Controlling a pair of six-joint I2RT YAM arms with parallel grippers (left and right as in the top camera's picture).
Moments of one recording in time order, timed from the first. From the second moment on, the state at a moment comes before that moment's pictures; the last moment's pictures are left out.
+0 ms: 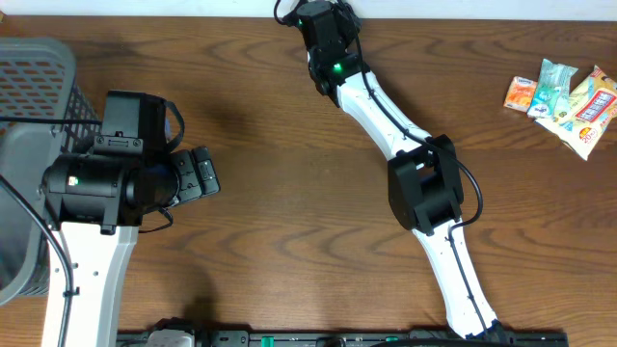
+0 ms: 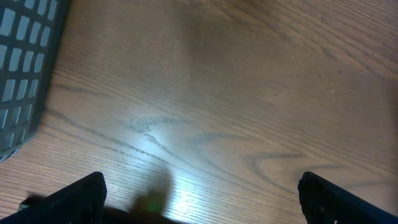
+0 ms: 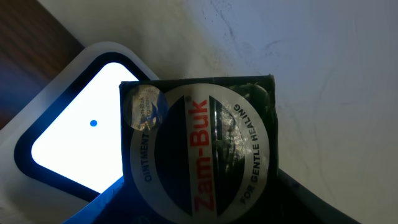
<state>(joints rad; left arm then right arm) -0.10 1.24 1.48 -1.45 -0.03 -0.41 0.49 2.57 2.28 -0.21 0.62 -0.73</state>
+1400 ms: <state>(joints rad) -0.10 1.24 1.48 -1.45 -0.03 -0.41 -0.23 2.46 2.28 -1.10 0.65 0.02</state>
